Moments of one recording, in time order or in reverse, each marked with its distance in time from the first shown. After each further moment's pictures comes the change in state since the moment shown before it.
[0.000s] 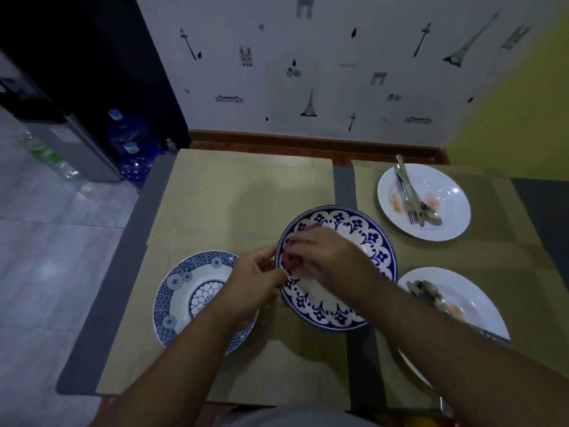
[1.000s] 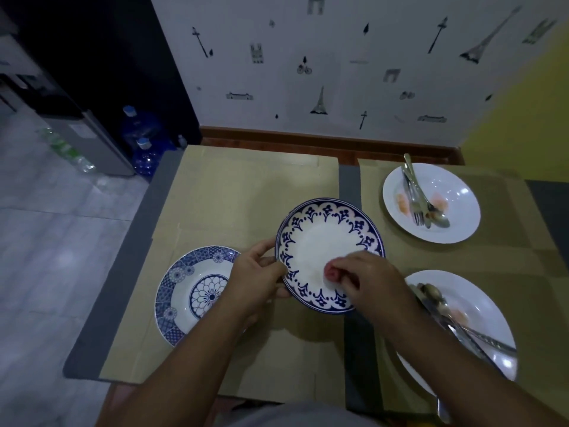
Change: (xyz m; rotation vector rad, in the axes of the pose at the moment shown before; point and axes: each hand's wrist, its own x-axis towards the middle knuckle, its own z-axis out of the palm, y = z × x) left_hand 0.008 -0.013 0.012 -0.084 0.190 -0.022; right_hand -0.063 0.027 0.001 0.074 0.008 0.392
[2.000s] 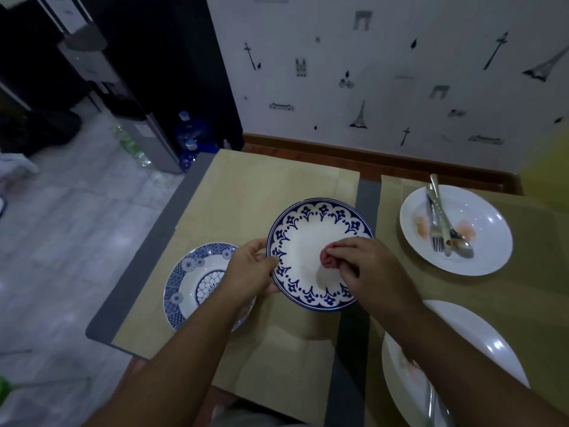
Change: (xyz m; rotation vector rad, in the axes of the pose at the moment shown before) left_hand 0.001 0.007 0.019 0.032 0.226 0.043; right_hand 0.040 0.023 -0.021 0.100 0.082 -0.245
